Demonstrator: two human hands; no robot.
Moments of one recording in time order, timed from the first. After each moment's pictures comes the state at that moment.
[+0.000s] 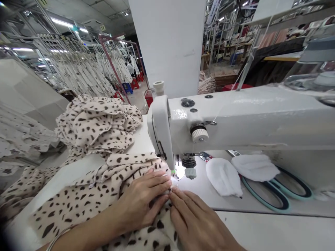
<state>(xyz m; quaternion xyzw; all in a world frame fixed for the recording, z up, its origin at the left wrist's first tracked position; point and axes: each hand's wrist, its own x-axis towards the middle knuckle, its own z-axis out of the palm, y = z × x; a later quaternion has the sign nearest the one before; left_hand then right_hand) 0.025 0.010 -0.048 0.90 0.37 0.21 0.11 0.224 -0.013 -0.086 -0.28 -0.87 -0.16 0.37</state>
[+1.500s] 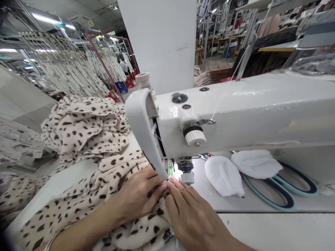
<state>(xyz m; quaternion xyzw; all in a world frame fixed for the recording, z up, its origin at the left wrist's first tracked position) 0.024 0.042 -0.052 0.91 0.34 0.21 0.09 0.210 0.002 -0.099 -0.33 -0.86 -0.19 0.34</state>
